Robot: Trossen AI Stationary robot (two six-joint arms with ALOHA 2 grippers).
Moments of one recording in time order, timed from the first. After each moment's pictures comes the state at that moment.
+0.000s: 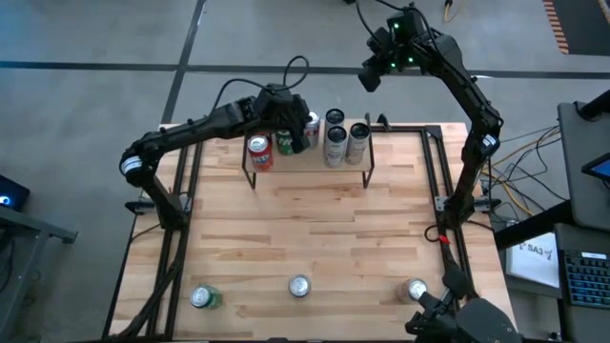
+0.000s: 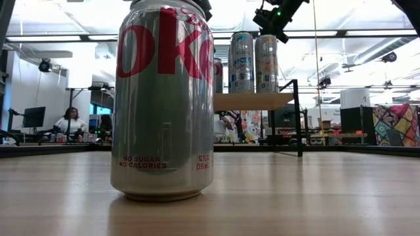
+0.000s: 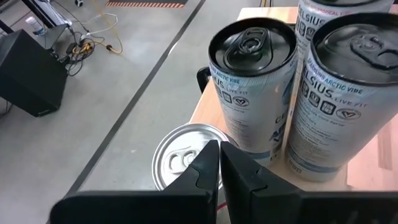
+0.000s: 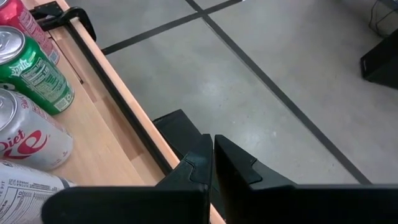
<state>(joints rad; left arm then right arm) 0.41 1.67 1.63 -0.51 -0.14 0.21 -0.90 1.82 2.23 -1.10 -0.13 -0.25</state>
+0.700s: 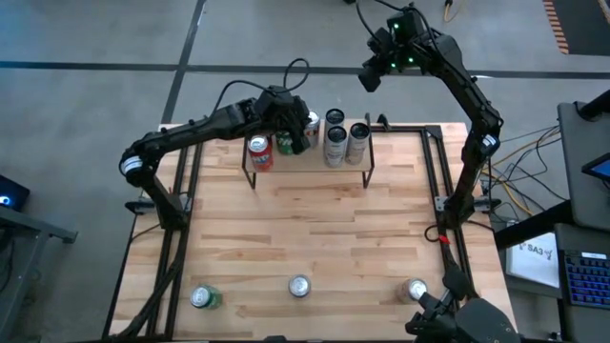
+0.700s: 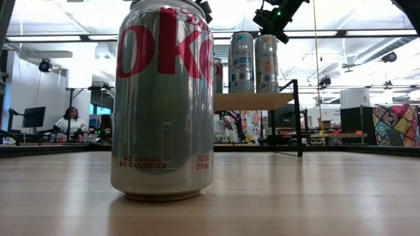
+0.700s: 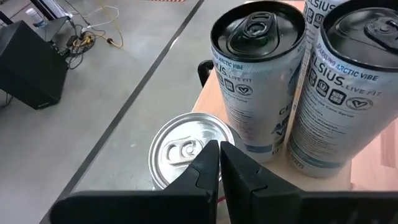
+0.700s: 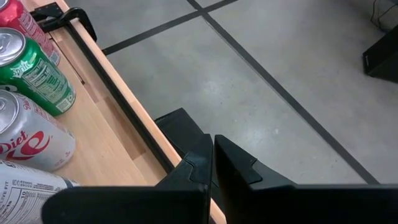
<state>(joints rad) 0.41 1.67 1.61 -0.51 -0.15 0.20 -0.90 1.82 2.23 -1.11 -0.13 -0.24</state>
